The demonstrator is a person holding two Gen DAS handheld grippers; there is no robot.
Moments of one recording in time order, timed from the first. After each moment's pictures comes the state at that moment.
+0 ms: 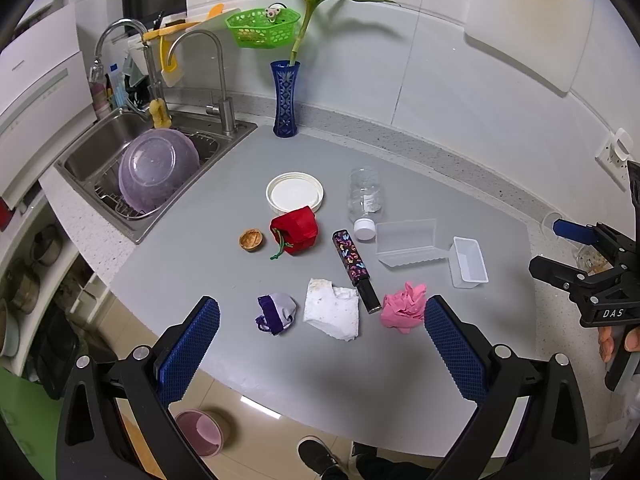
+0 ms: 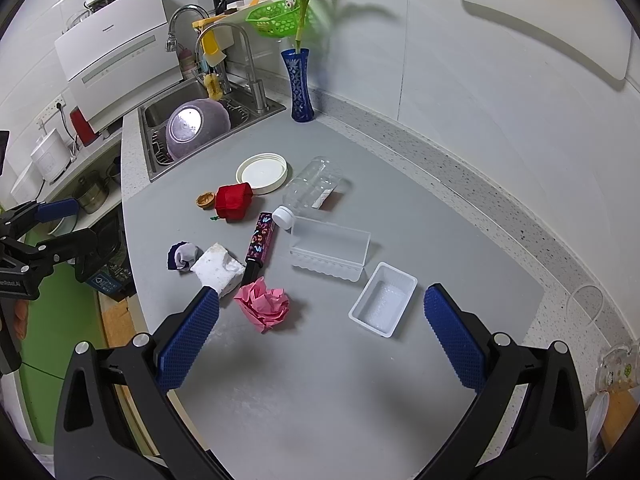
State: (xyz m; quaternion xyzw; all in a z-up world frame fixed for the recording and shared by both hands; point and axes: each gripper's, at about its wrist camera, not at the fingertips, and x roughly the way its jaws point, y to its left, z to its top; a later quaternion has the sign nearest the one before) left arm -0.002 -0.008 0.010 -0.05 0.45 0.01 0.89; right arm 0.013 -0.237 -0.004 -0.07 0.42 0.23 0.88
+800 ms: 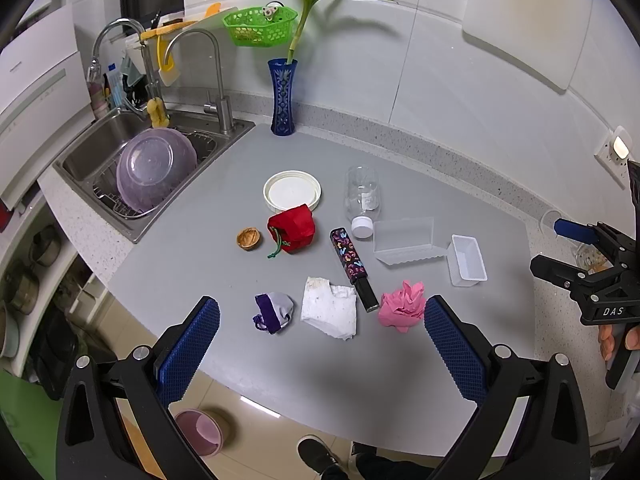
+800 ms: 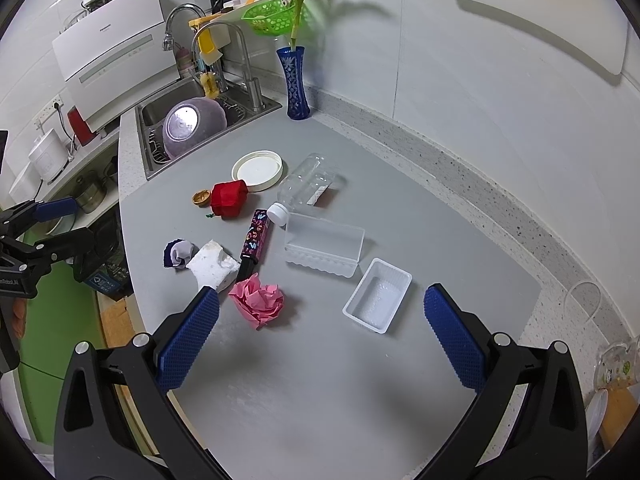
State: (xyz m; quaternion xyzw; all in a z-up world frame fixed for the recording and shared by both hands) left arm -0.002 -0.011 0.009 -0.05 0.45 0.01 0.89; right arm 0.017 -0.247 -0.012 -0.07 0.42 0.22 0.88
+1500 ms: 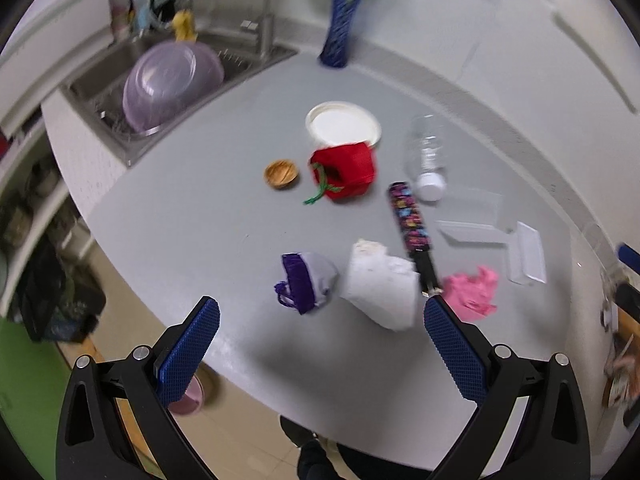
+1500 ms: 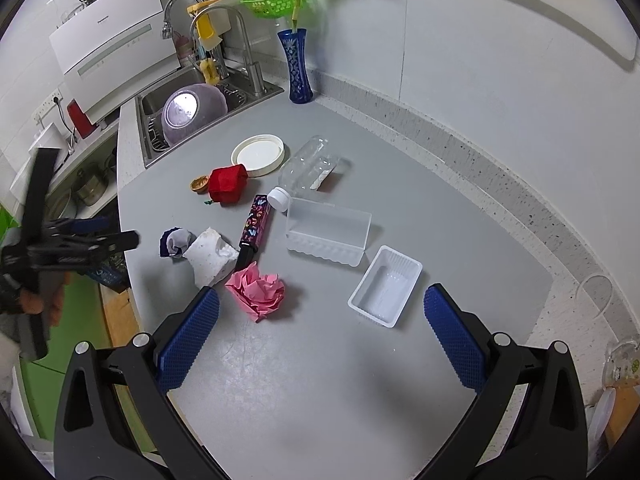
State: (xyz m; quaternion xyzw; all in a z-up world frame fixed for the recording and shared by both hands) left arm 0.034 0.042 -0.085 -0.13 0.53 0.06 0.84; right arm 0.025 -0.239 -0.030 -0.07 0.44 0.23 0.86
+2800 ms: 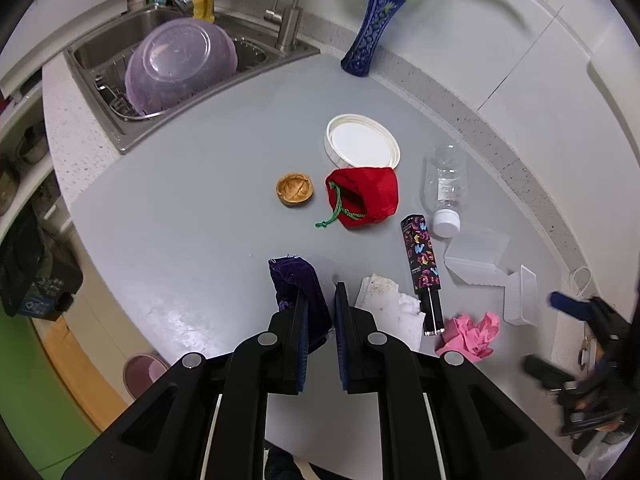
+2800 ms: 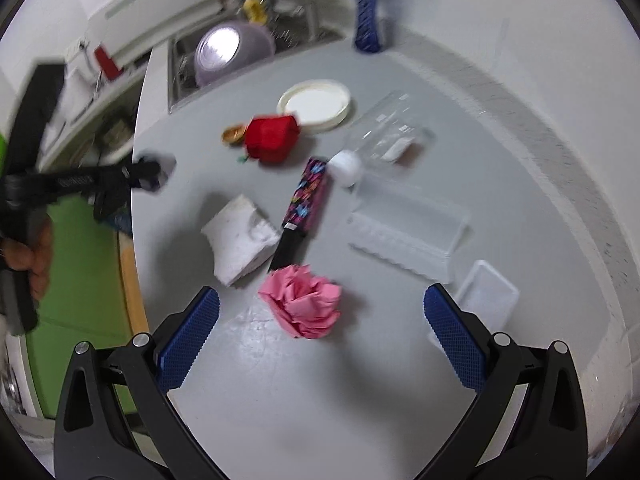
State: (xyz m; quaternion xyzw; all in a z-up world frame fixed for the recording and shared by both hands) left arm 0.051 0.074 -0.084 -0.19 0.51 0.05 0.84; right arm 0.060 -0.157 -0.096 -0.13 0.51 0.30 0.80
